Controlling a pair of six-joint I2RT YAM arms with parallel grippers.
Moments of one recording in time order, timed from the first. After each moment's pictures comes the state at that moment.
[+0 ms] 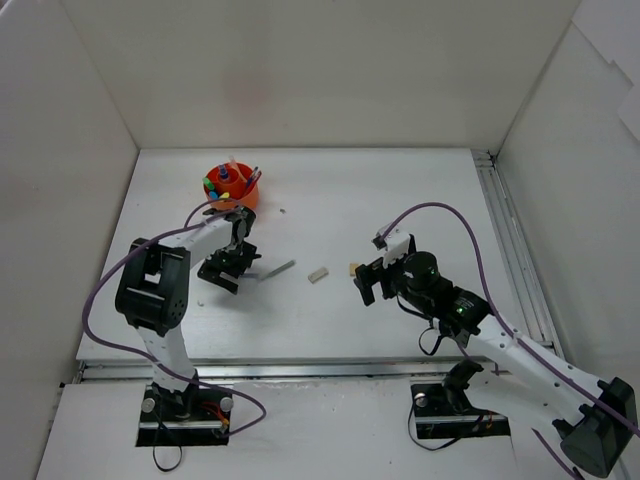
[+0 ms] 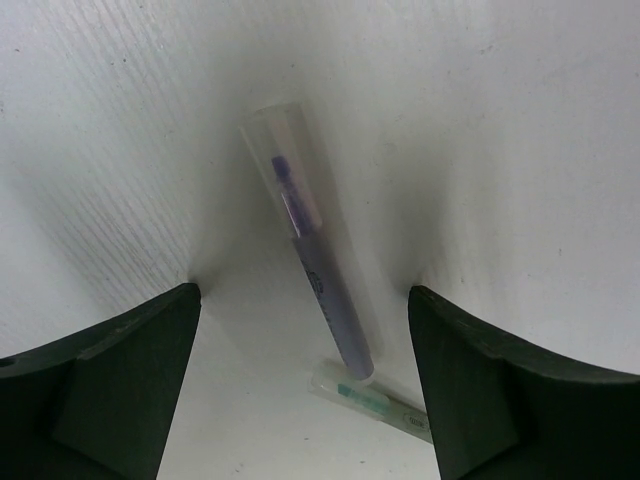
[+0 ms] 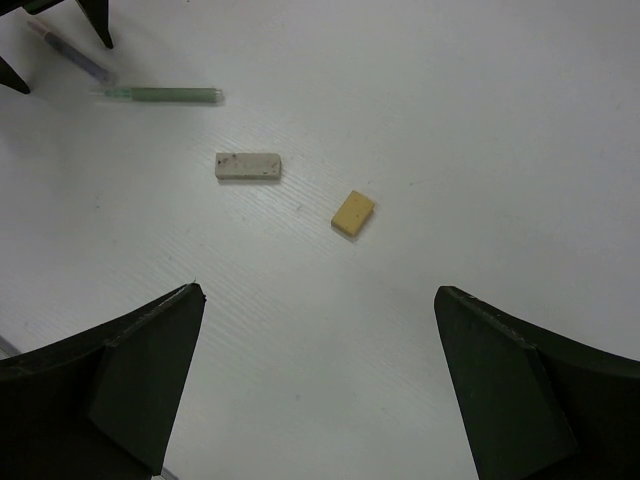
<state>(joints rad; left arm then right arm) -0.30 1.84 1.22 -0.92 -0.24 -1.54 0.72 0.87 0.61 -0.19 0.12 0.05</state>
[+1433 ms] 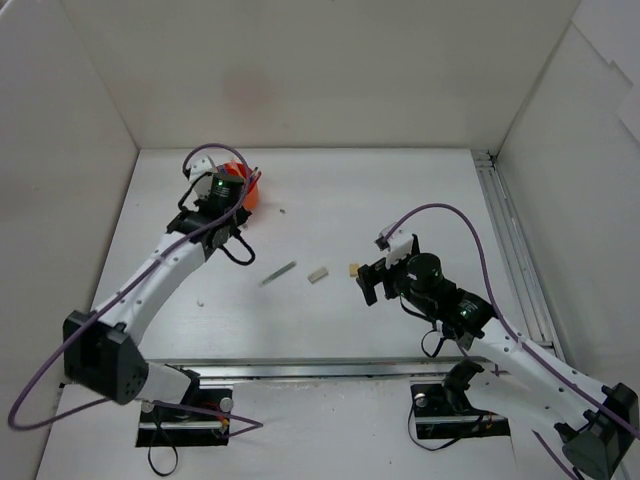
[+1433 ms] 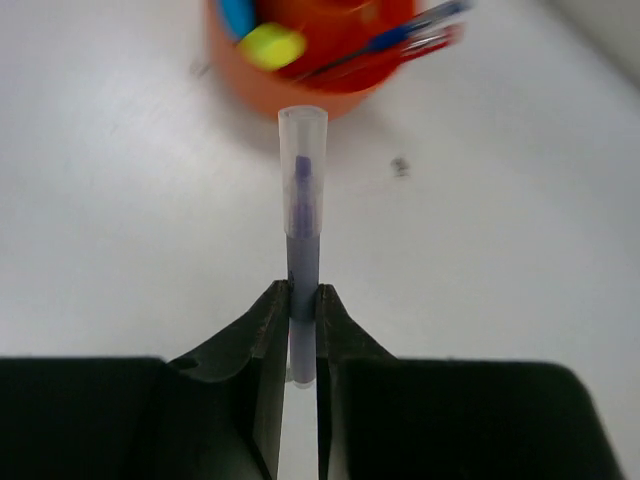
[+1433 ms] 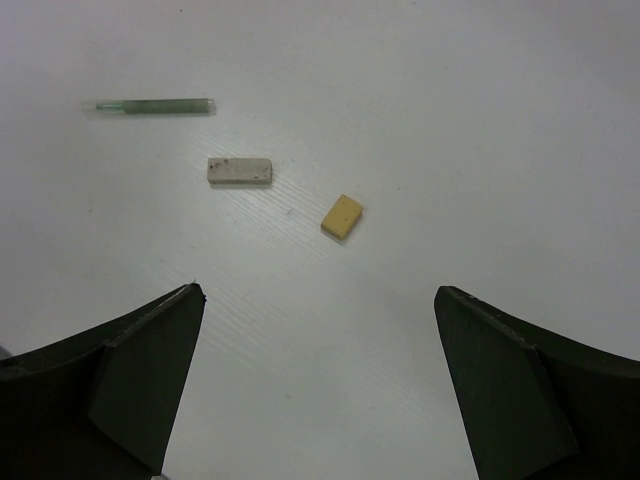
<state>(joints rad) -0.38 1.47 1.27 -0.65 -0.48 -0.95 0.72 0.84 0.61 -0.20 0.13 0.04</state>
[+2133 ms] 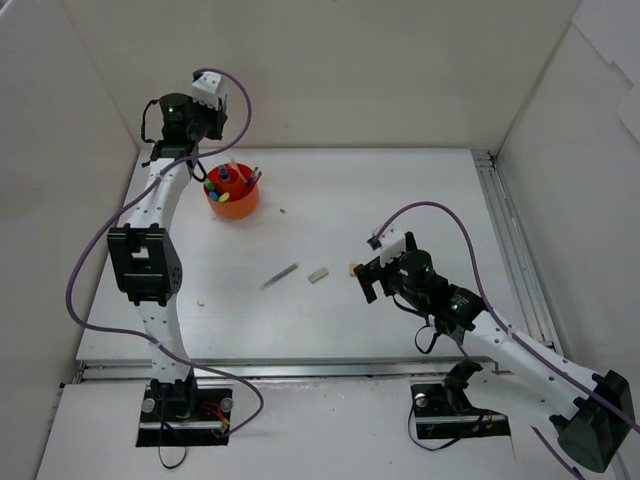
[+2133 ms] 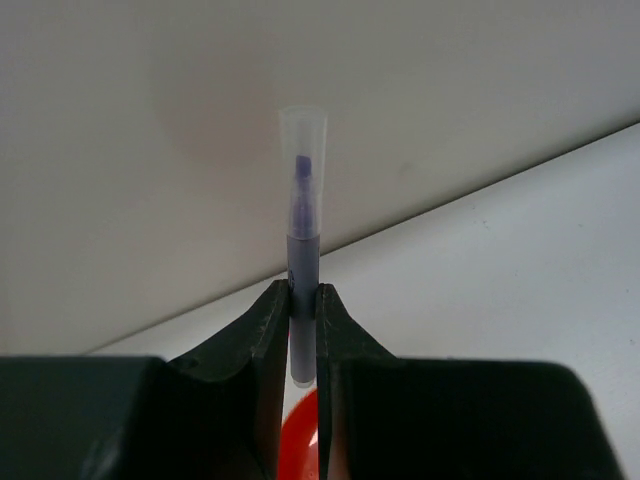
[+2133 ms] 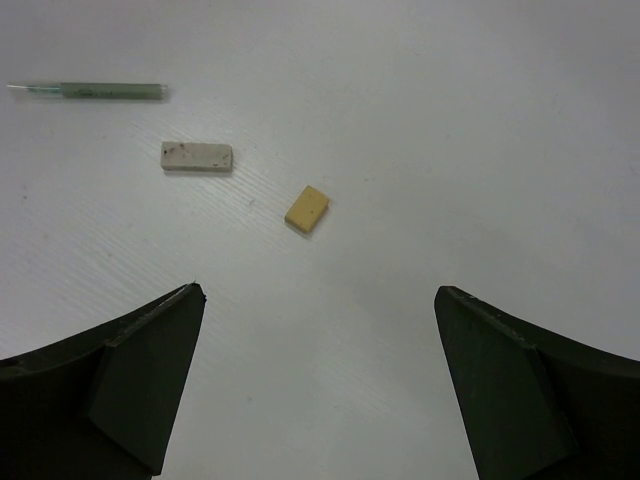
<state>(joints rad) -0.04 2.04 1.93 -0.06 0.31 0.18 0.72 0.90 0.62 -0.19 0.19 -0.05</state>
